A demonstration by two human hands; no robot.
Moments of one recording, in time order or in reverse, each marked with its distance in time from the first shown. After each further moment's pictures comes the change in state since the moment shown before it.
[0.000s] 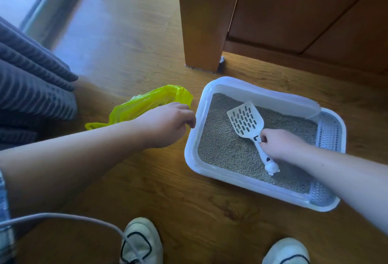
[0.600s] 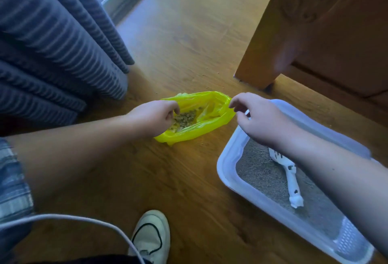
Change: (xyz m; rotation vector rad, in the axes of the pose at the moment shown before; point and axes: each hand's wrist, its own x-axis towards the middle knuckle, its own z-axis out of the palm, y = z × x) left_hand -0.080 -0.099 -0.009 -0.026 0.082 -0.572; right_hand -0.024 -0.175 -0.105 0.366 0.328 -0.691
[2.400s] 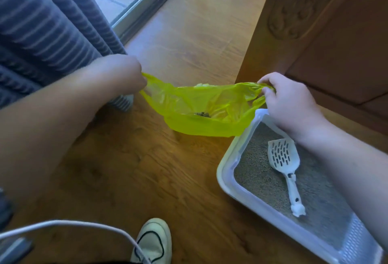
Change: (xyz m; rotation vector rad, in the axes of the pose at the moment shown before) left_hand -0.006 0.004 -0.137 0.453 0.113 -0.395; right_hand -0.002 0.002 -0.060 -0.095 0.314 0.108
